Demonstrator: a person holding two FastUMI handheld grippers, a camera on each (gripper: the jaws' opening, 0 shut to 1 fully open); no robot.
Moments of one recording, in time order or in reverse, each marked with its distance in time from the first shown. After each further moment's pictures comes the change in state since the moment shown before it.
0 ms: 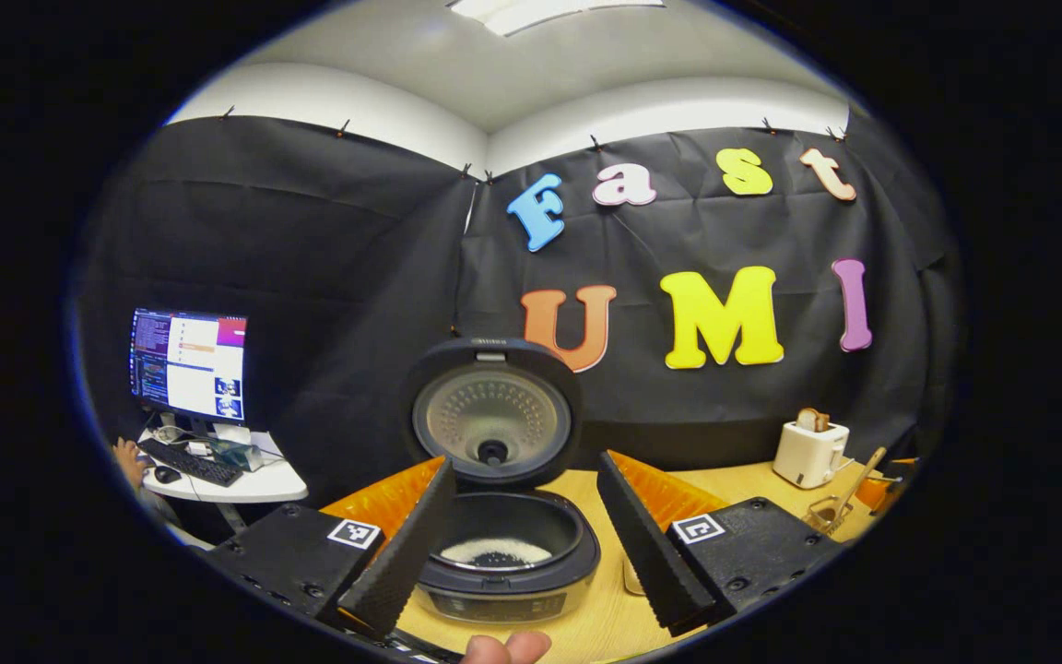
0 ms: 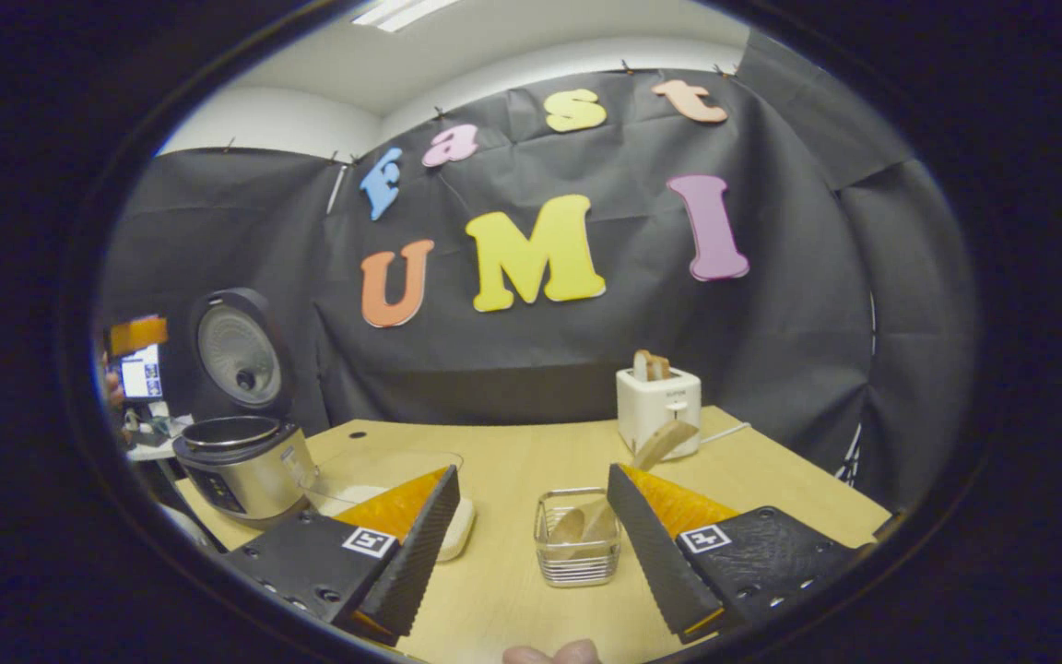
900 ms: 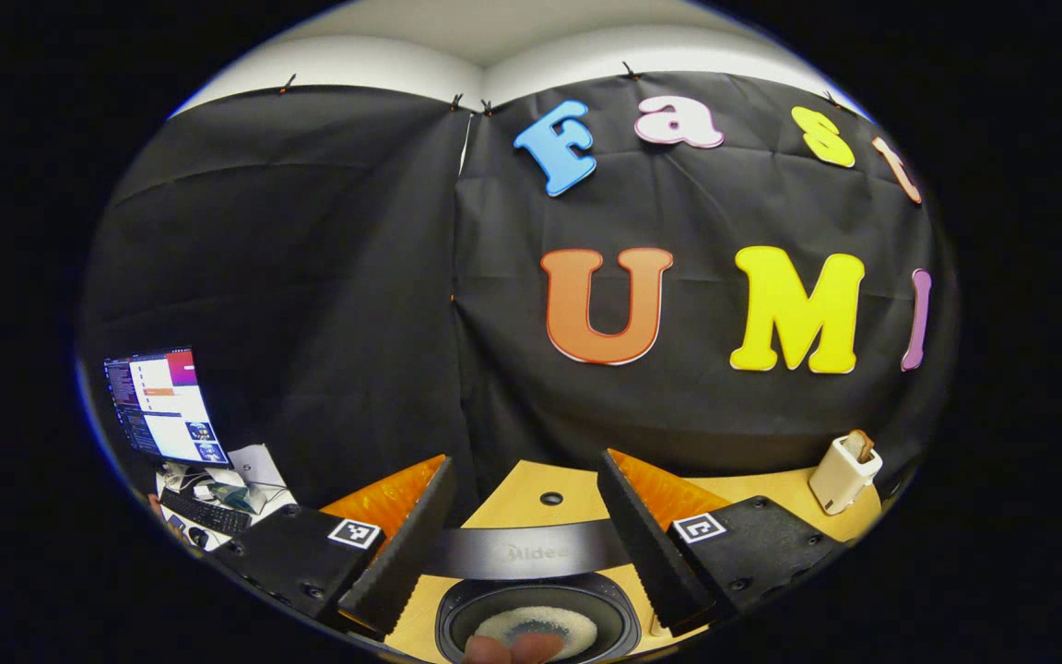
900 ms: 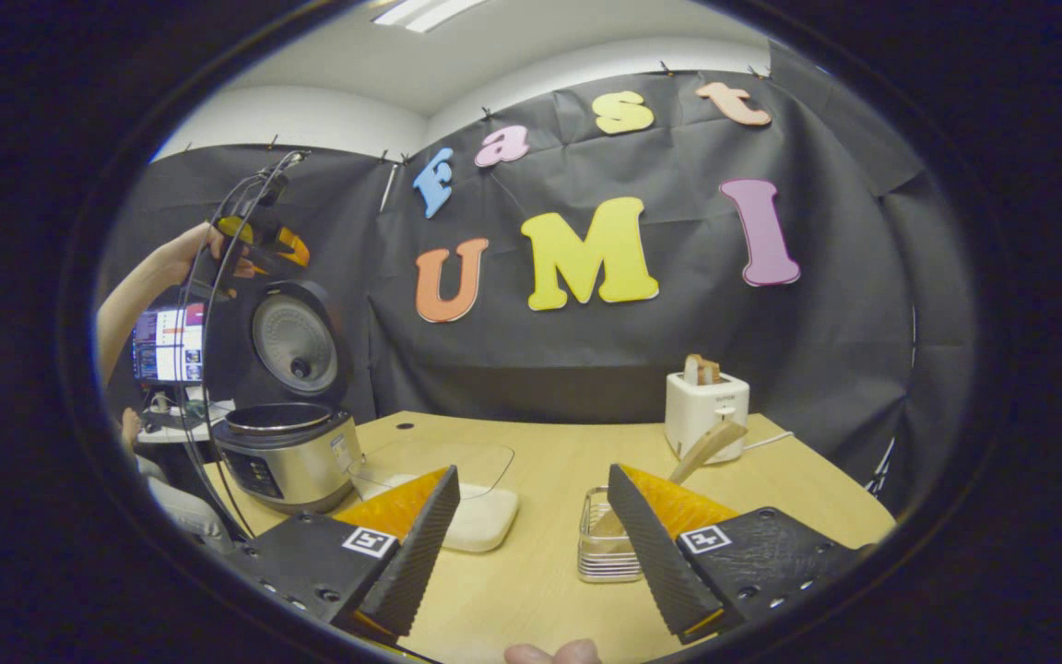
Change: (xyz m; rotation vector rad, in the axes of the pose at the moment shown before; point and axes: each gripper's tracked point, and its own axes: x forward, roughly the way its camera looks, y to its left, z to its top) left arm 0.197 0.036 0.047 0.022 0.334 -0.004; right arm -0.004 0.017 -0.012 0.010 0.029 0.127
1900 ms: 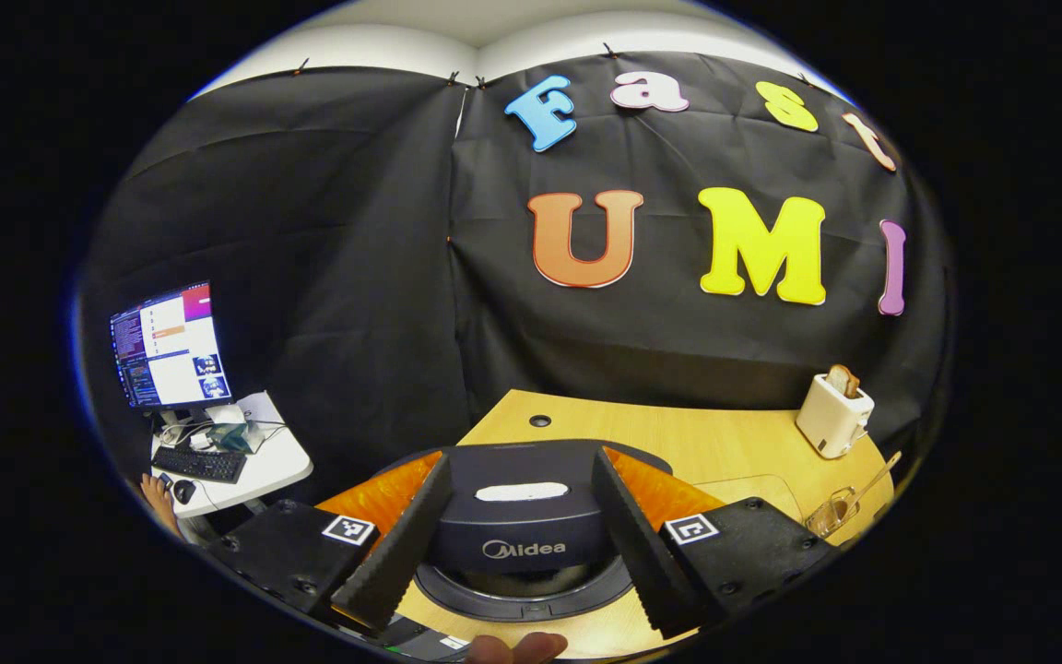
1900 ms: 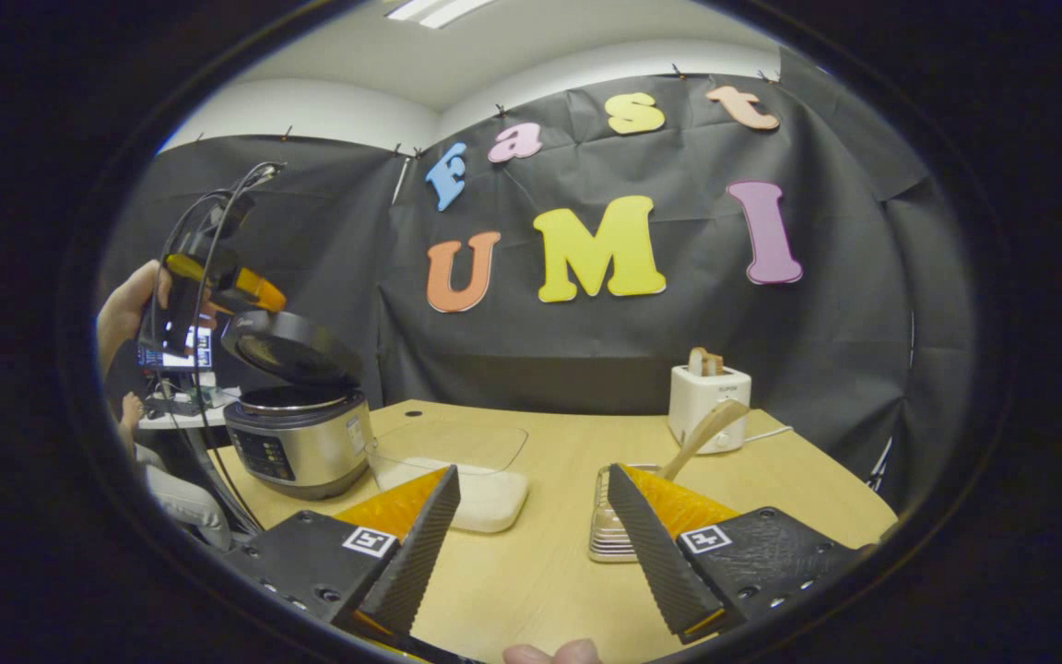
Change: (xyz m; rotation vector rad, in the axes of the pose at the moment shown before) left arm -0.099 -0.025 -0.138 0.010 0.049 -0.022; right arm -0.027 0.014 -0.015 -0.041 -0.003 0.002
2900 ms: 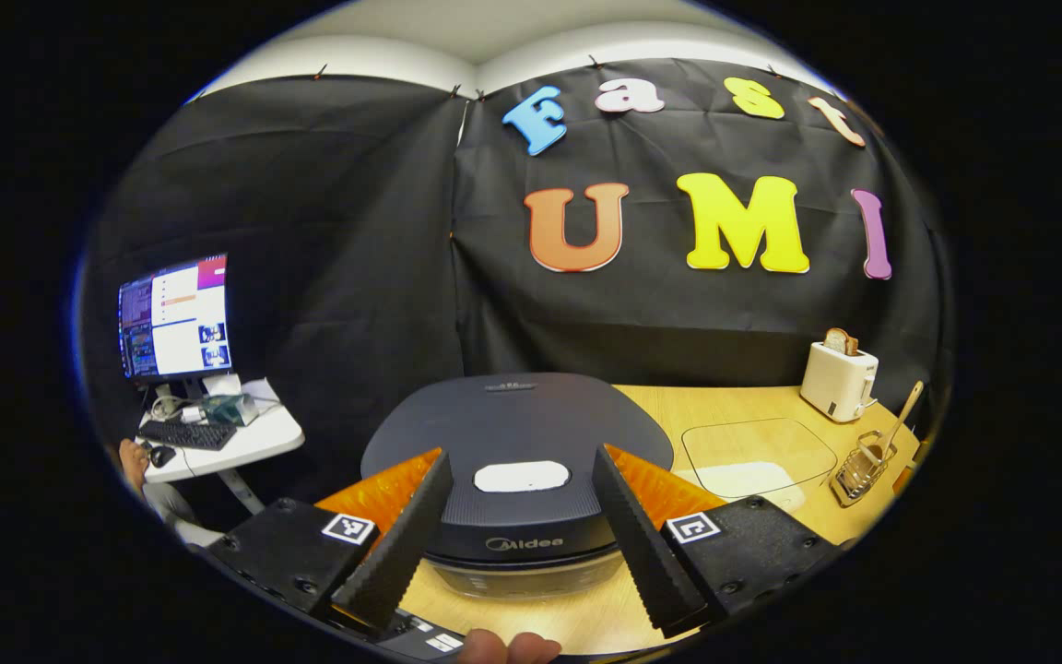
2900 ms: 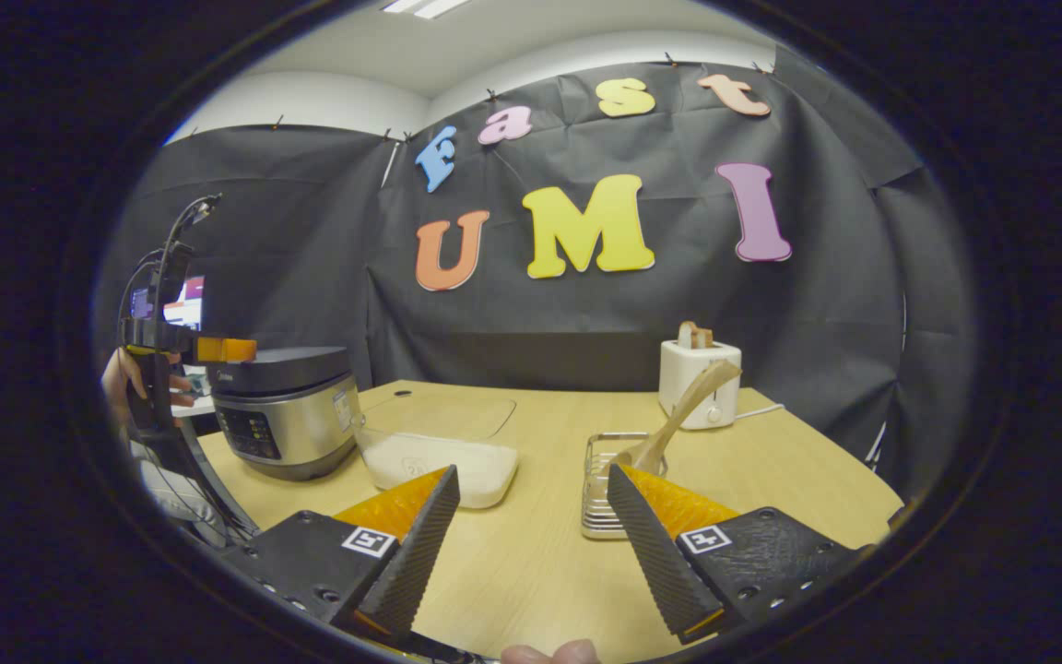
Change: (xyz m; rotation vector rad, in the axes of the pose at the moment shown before) left arm -0.003 -0.006 -0.087 0.019 -0.082 -0.020; right arm 0.000 0.002 -0.042 0.018 0.087 -0.007
